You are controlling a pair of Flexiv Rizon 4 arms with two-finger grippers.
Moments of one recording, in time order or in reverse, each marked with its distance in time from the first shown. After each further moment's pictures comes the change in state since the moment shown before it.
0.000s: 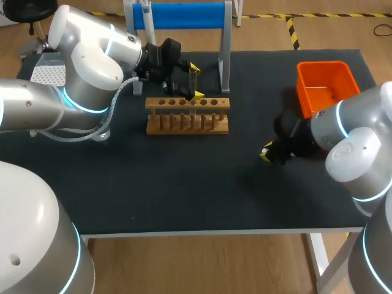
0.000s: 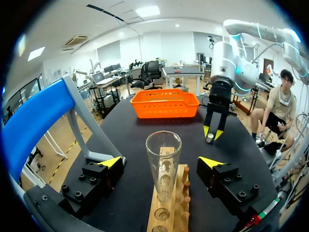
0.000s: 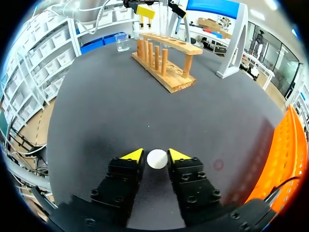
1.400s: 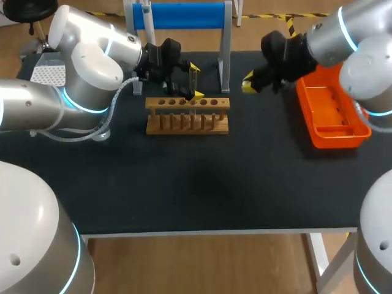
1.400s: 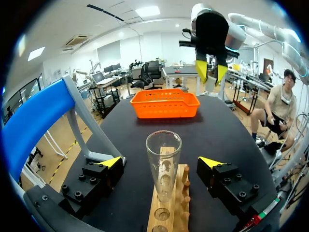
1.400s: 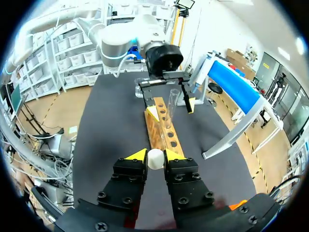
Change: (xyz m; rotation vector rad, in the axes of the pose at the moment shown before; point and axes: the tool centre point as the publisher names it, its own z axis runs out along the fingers) left arm 0.000 0.000 0.000 0.000 0.000 0.000; right arm -0.016 0.194 -0.104 -0.110 0.116 -0.294
